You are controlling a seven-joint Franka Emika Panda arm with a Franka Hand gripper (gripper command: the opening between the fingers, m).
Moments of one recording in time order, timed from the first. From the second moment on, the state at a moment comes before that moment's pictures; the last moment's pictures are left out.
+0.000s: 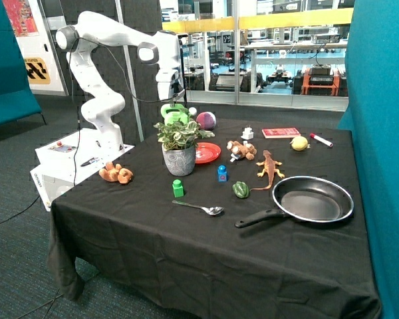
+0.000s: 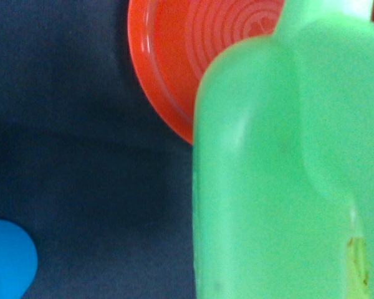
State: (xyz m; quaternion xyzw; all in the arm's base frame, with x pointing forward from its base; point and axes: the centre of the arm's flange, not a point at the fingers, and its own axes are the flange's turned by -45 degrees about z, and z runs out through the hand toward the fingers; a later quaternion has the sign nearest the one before) arm 0.429 -0.003 0.487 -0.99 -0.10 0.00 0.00
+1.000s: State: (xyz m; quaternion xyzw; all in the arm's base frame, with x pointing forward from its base) arm 0.478 0.003 0.470 -0.99 -0.11 0.00 0.00
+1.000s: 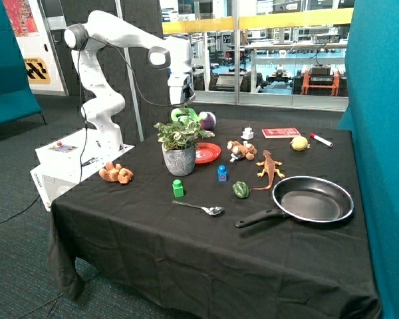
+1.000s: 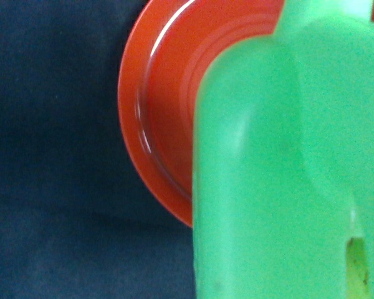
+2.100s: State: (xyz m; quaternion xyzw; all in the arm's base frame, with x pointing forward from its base) arm 0.498 0.005 0.433 -1.00 -0.10 0.00 0.00
